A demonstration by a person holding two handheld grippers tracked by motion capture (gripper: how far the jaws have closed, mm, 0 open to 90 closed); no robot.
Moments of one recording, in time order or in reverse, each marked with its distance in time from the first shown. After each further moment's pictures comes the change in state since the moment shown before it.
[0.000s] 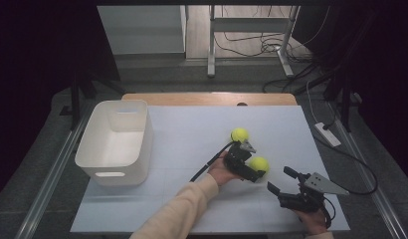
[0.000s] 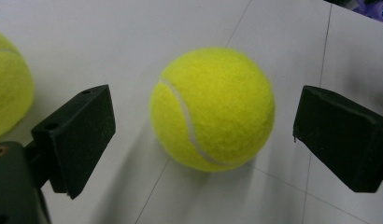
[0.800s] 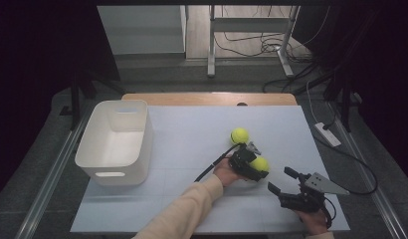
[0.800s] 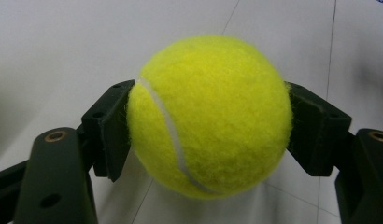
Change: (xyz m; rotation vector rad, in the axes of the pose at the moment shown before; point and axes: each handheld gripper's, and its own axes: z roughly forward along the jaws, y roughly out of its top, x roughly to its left) left arm 0.001 0.001 0.021 0.050 -0.037 -0.004; right arm -0.002 -0.002 -0.001 0.008 -0.001 -0.001
